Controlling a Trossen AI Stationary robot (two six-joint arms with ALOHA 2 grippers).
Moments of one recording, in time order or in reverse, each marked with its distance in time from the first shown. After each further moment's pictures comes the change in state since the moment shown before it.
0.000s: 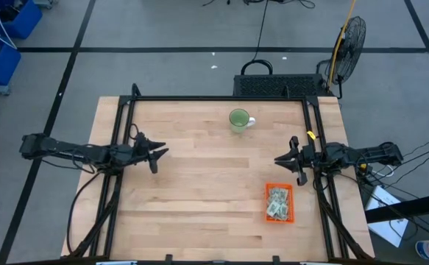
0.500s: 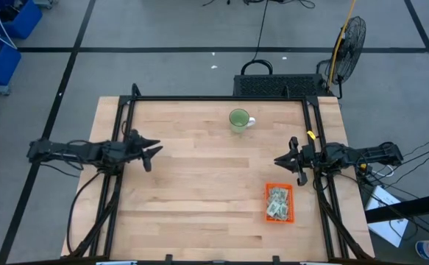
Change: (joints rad) left arm 0.001 -0.234 0.098 -0.375 -0.002 0.006; right arm 0.000 0.000 0.000 -0.014 -0.004 0.039
